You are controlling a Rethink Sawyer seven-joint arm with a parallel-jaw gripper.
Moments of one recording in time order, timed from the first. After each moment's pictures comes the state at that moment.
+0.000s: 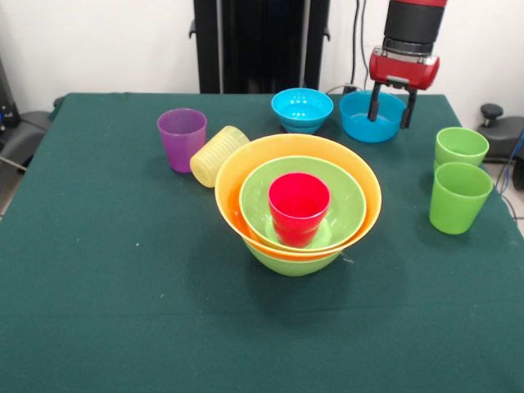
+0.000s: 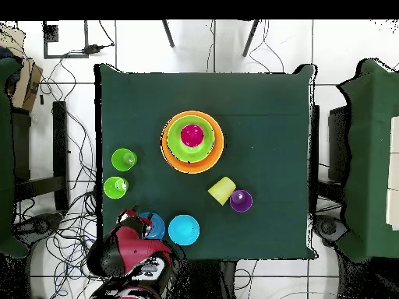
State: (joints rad) arm 0.25 -0.54 -0.10 2.18 0.18 -0.30 2.30
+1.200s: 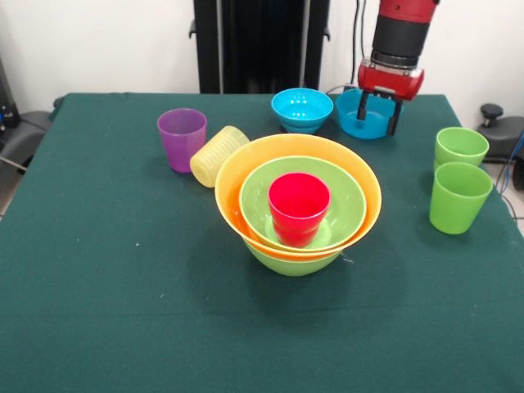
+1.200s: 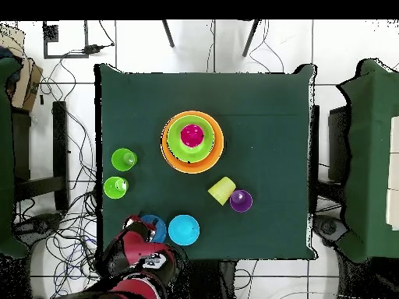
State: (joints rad) arm 0.25 -0.44 -0.10 2.18 0.16 -0.36 2.30
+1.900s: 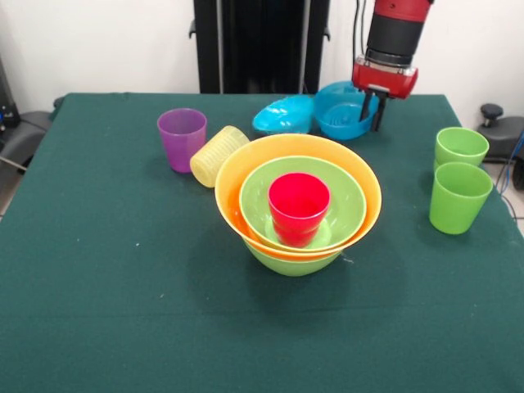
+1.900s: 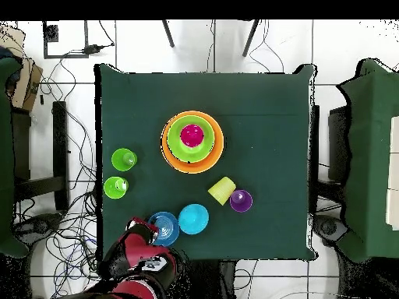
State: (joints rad) arm 0.26 -0.44 -0.13 2.19 0.16 -0.39 2.30
